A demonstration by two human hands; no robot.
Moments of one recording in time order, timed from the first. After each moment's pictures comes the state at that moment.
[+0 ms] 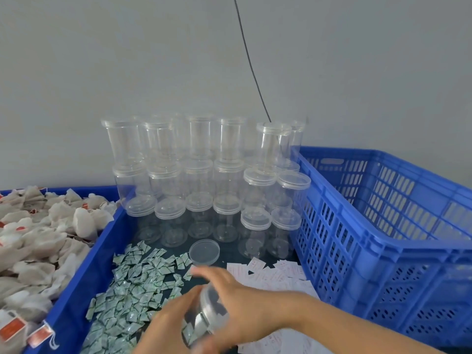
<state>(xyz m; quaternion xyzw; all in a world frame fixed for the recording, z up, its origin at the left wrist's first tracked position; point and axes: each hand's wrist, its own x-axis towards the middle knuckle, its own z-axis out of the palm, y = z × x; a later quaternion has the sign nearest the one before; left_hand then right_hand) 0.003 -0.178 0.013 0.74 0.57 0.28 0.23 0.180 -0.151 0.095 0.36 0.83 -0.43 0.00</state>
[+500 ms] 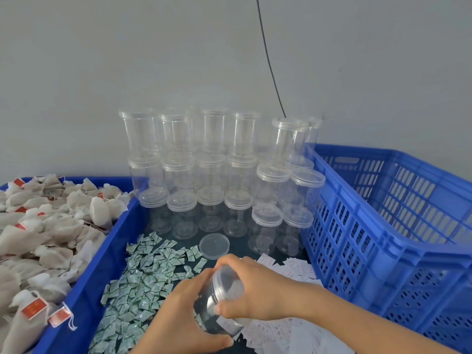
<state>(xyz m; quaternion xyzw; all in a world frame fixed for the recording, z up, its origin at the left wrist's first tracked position) 0.004 -0.191 0.024 0.71 0.53 0.37 0.26 0.181 -0.139 0.089 0.43 0.84 -0.34 -0.05</state>
